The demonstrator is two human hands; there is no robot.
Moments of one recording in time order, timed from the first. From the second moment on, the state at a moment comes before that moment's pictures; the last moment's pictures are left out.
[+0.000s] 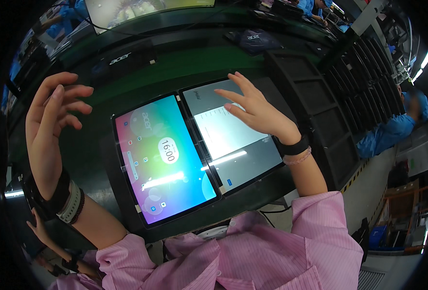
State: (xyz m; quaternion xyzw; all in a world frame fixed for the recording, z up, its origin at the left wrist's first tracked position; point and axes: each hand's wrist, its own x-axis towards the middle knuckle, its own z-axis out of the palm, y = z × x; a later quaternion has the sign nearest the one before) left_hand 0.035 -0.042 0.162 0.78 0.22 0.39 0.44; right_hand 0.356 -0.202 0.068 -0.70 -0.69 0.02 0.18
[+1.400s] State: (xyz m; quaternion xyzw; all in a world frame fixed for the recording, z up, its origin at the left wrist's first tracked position) left_hand 0.024 -0.047 0.165 0.79 0.23 0.40 0.42; right_hand 0.210 -0.240 0.139 -0.30 -0.58 0.52 0.55
